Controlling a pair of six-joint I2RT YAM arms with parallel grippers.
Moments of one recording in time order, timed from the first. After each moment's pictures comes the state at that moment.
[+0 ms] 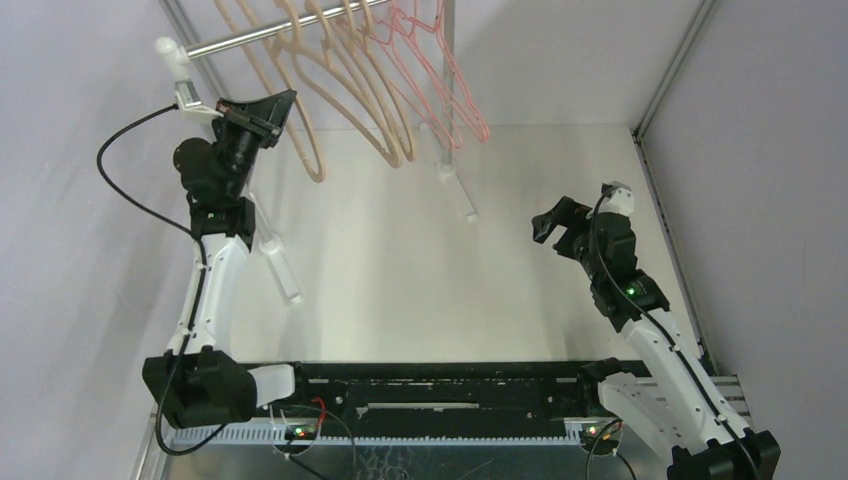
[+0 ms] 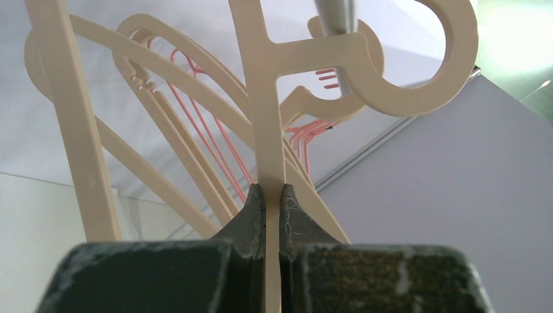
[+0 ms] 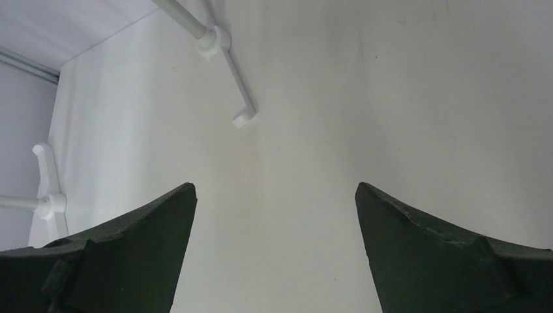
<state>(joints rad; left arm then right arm) 0.10 1.21 1.17 0.39 0.40 -1.03 0.27 0.80 0.71 -0.31 0.13 0.56</state>
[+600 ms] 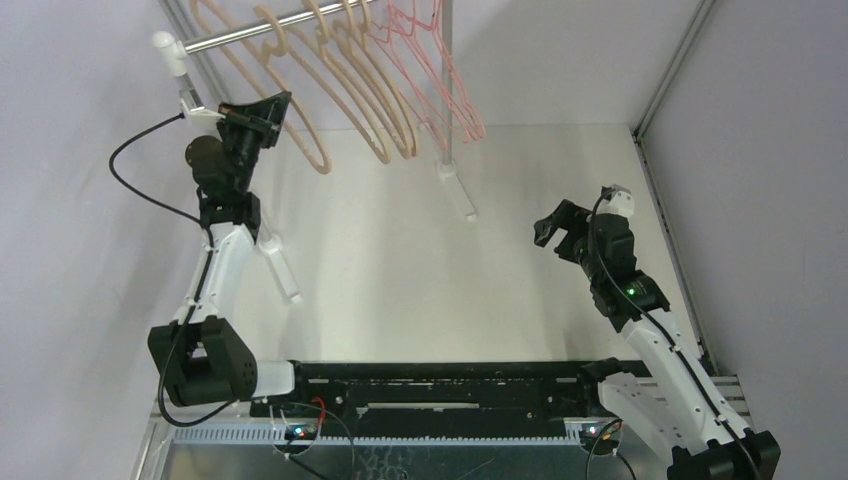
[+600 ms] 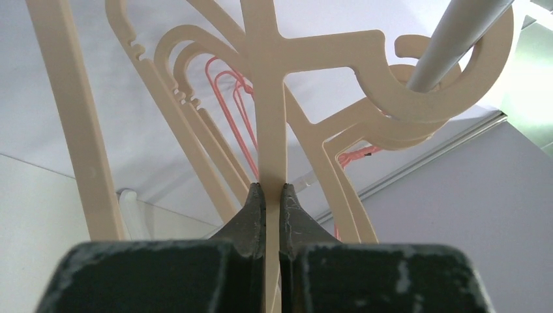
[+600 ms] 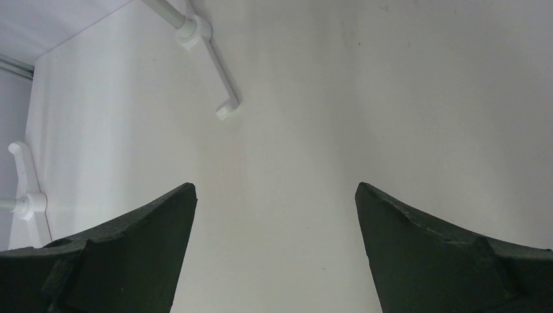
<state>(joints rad) 0.13 1.33 1.14 0.49 0.31 -1.10 0.27 0.80 0.71 -0.36 0.16 0.55</state>
